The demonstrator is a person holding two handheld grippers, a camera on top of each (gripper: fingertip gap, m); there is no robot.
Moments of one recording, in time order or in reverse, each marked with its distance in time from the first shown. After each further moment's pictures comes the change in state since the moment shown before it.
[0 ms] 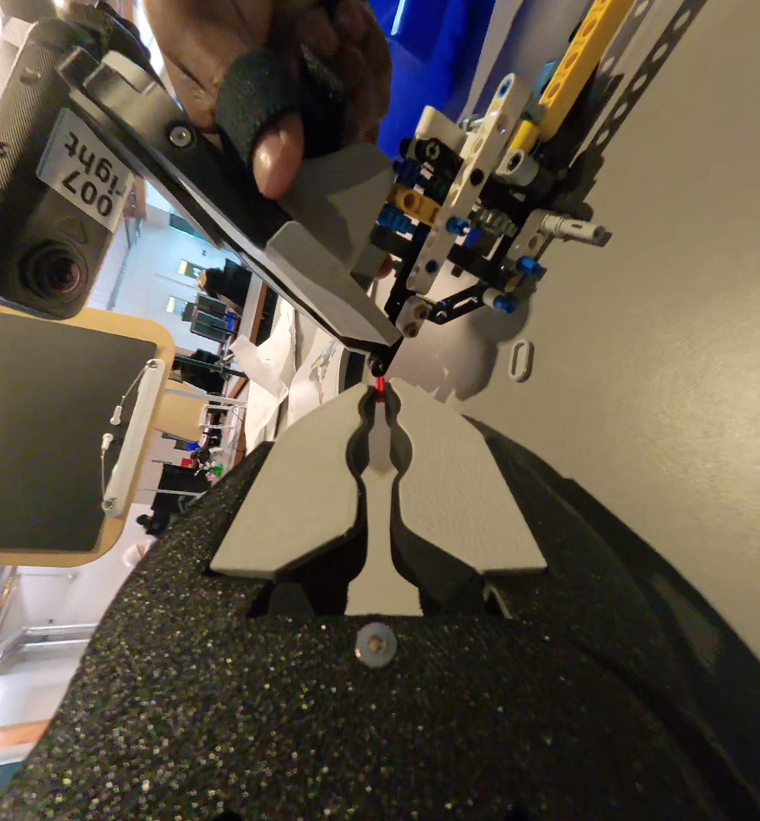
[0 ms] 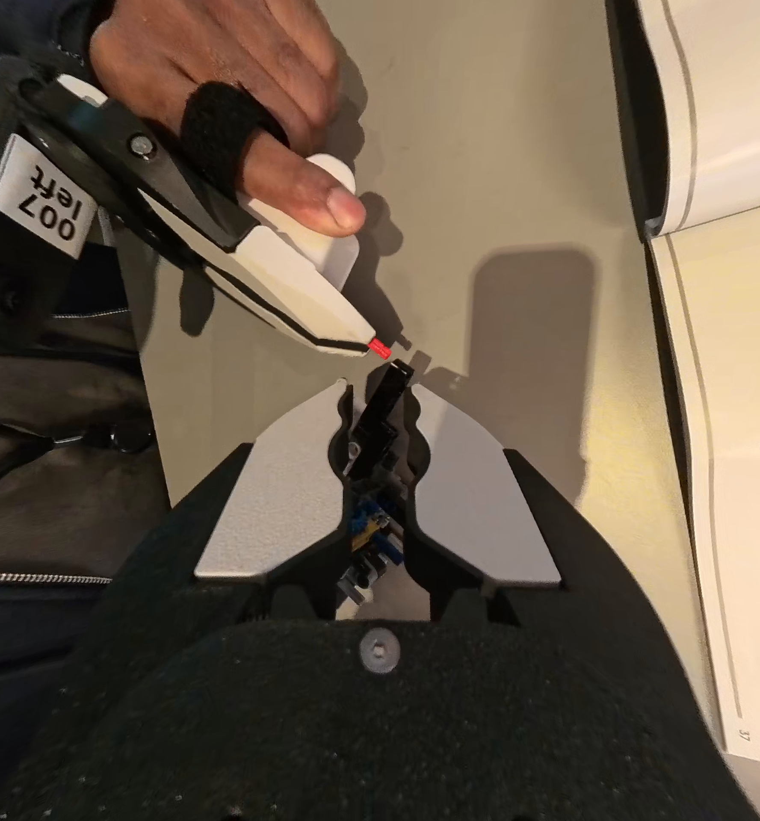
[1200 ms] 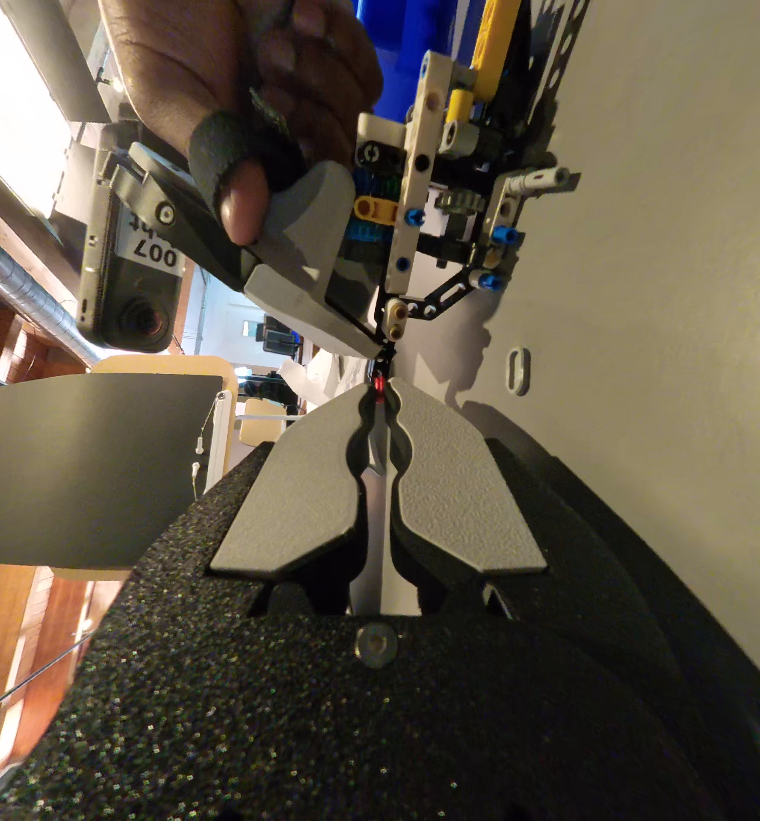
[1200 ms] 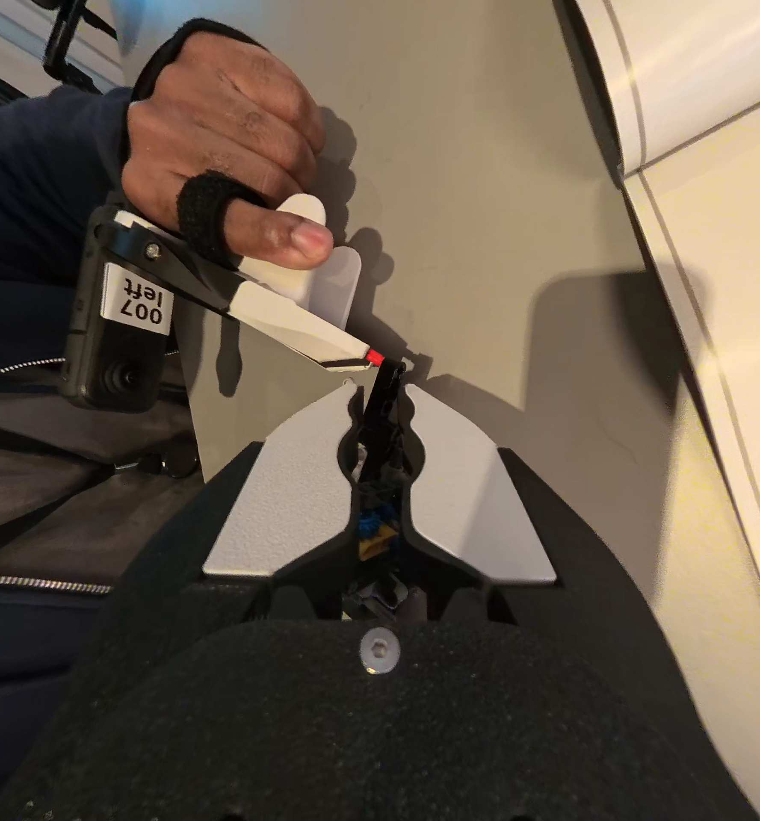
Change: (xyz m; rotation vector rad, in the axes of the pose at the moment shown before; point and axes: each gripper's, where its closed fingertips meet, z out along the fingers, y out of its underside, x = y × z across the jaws) left arm 0.003 -0.006 0.011 -0.032 -0.096 0.238; right arm 0.005 0.005 -0.006 0.111 -0.092 0.149
